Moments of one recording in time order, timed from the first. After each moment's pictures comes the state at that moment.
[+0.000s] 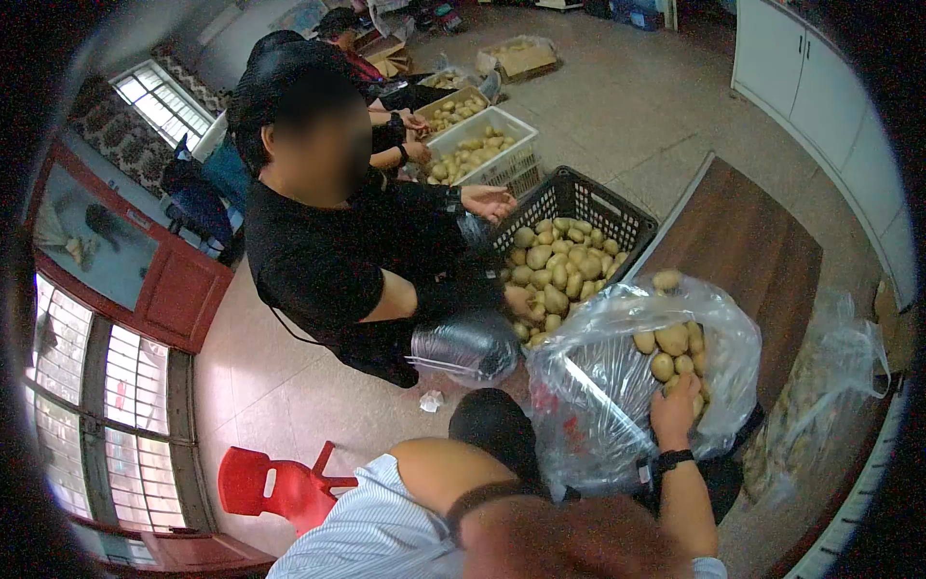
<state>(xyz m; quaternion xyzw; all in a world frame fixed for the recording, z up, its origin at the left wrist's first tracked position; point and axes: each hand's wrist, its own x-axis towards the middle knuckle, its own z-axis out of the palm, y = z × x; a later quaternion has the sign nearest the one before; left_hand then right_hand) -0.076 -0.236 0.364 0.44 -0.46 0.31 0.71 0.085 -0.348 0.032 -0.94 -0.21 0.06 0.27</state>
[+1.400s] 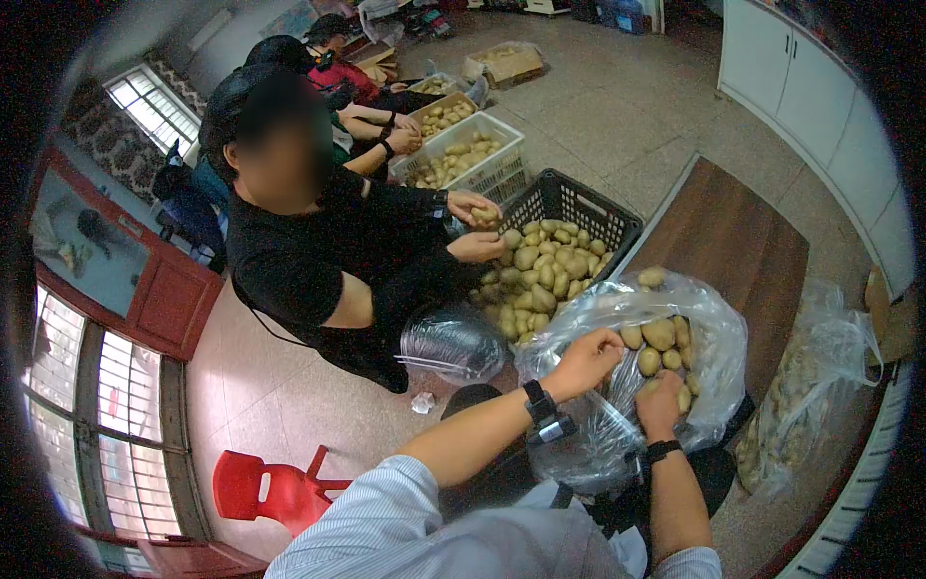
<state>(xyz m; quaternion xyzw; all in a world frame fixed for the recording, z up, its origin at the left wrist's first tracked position) -0.008 -0.175 0.125 0.71 0.19 0.10 0.67 0.088 -0.351 0.002 -0.94 -0.22 0.05 0.26</state>
